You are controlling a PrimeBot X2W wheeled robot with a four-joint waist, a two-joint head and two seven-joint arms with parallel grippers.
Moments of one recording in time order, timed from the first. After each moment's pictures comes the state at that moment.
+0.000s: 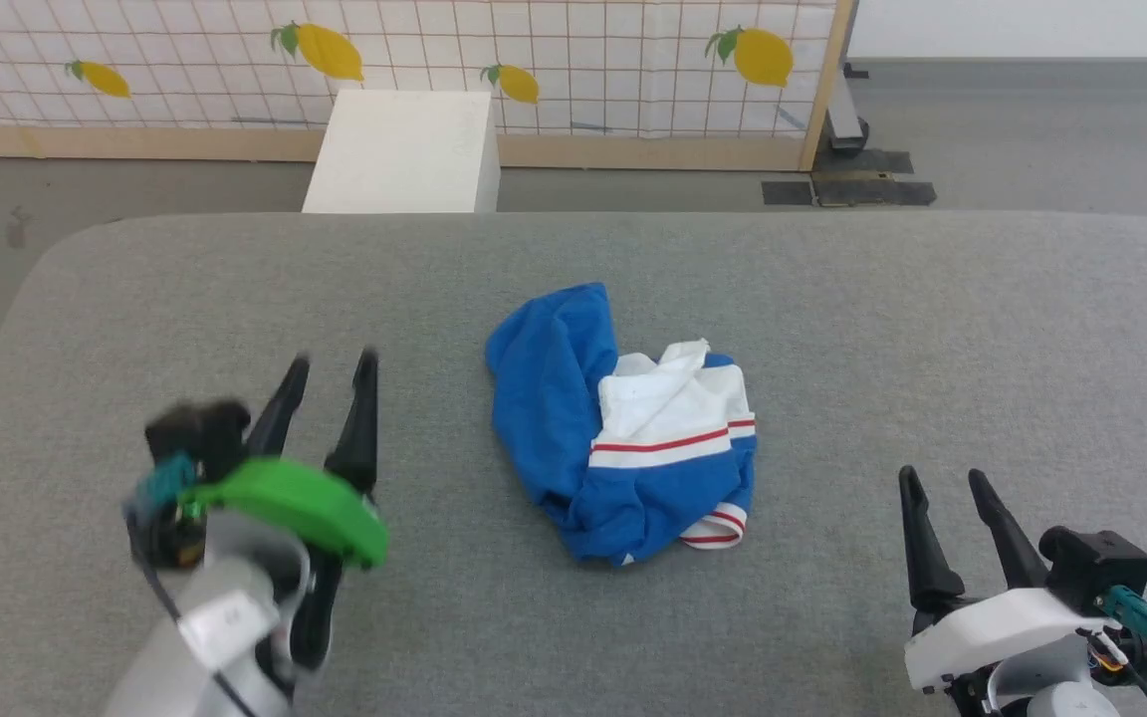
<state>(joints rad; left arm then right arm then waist) -0.36 0.32 -0.41 0.35 -0.73 0.05 -0.23 -0.06 -0.05 -0.03 0.31 0.25 0.13 -0.23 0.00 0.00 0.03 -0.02</state>
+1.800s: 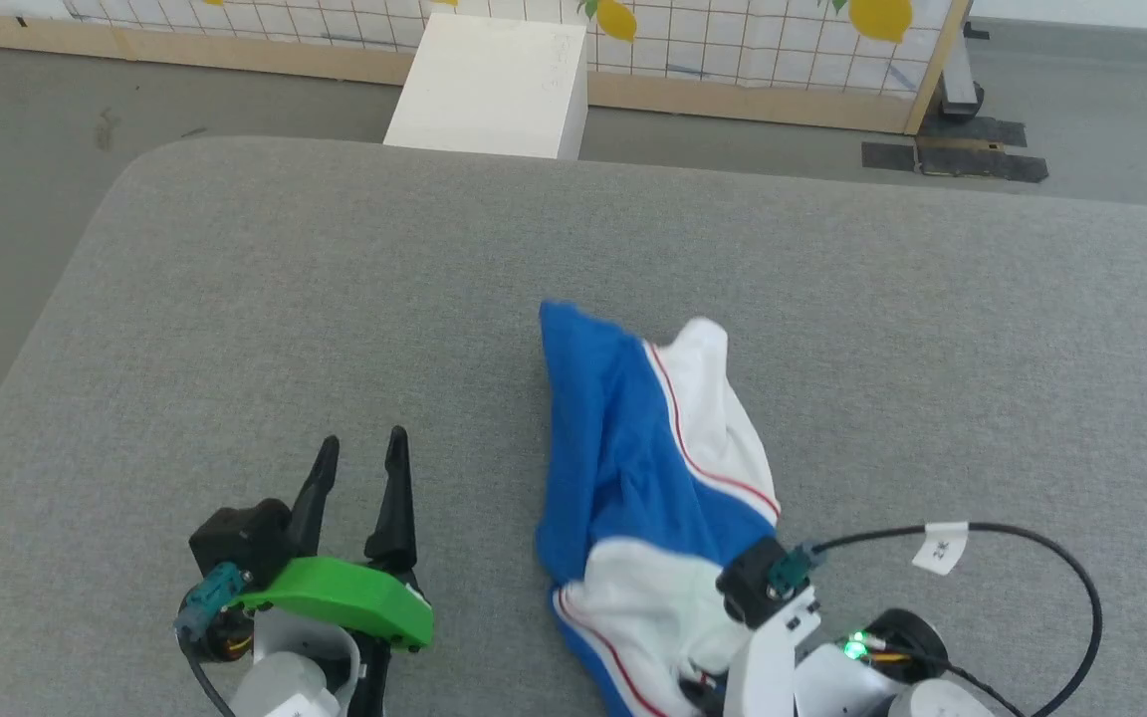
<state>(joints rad) -0.14 0.06 -0.11 0.29 -0.39 -0.05 -0.26 -0.12 -0.21 0.53 0.08 0.46 0.13 0.74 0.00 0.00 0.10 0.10</state>
